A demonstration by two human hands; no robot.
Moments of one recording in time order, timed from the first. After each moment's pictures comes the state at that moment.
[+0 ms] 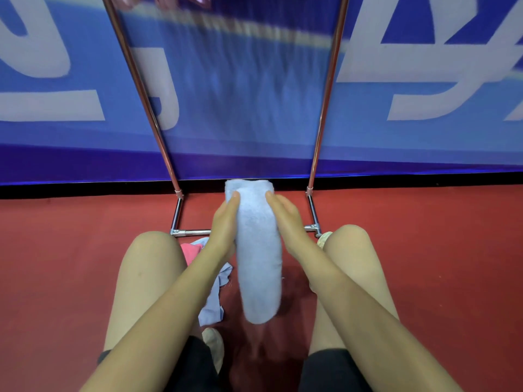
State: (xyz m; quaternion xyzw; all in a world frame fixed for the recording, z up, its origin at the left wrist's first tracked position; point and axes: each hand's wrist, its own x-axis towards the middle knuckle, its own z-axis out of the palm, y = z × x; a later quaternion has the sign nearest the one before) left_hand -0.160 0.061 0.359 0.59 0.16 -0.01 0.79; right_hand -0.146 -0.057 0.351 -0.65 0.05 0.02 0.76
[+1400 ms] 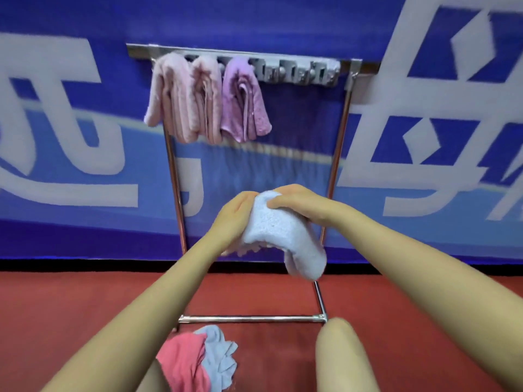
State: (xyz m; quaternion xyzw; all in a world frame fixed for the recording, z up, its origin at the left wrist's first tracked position) left_hand -0.076 0.119 0.548 0.80 -0.06 0.05 0.59; right_hand -0.060 -0.048 0.603 -0.85 -0.17 0.14 0.48
